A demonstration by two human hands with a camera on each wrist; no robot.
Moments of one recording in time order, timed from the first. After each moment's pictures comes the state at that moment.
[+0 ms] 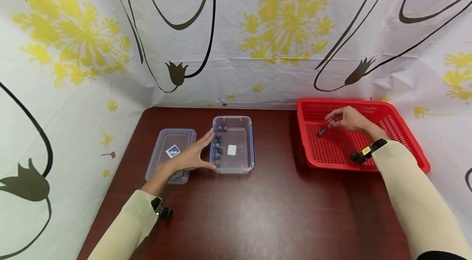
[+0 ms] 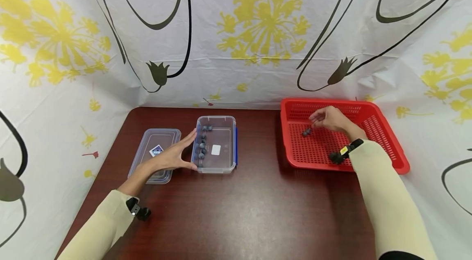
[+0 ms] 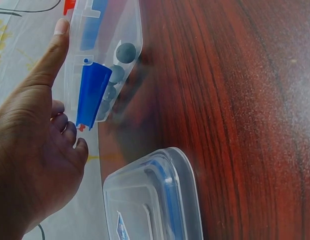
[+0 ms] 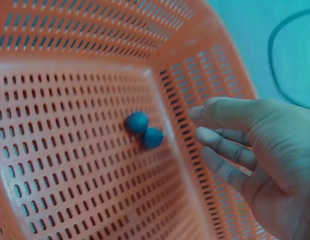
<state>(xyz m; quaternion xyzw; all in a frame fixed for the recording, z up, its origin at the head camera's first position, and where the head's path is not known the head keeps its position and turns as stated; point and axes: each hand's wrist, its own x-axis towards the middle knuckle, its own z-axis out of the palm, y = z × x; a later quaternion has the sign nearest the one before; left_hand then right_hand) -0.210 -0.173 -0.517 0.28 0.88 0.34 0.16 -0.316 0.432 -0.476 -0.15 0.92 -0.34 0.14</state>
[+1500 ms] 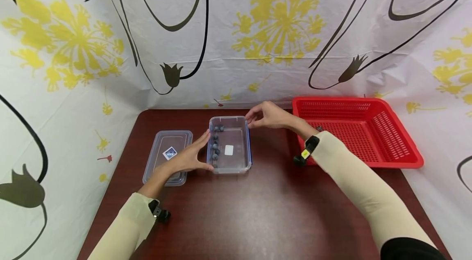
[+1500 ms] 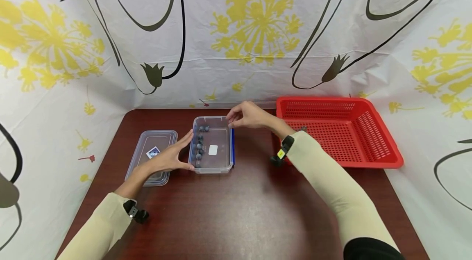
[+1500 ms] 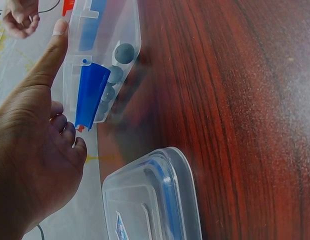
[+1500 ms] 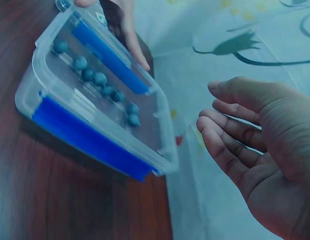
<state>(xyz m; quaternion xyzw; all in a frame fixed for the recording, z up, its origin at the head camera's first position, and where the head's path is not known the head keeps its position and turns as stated) -0.207 -0.172 -0.517 0.29 0.88 0.34 0.15 -0.299 0.181 -0.424 -0.35 0.85 -0.36 0.15</state>
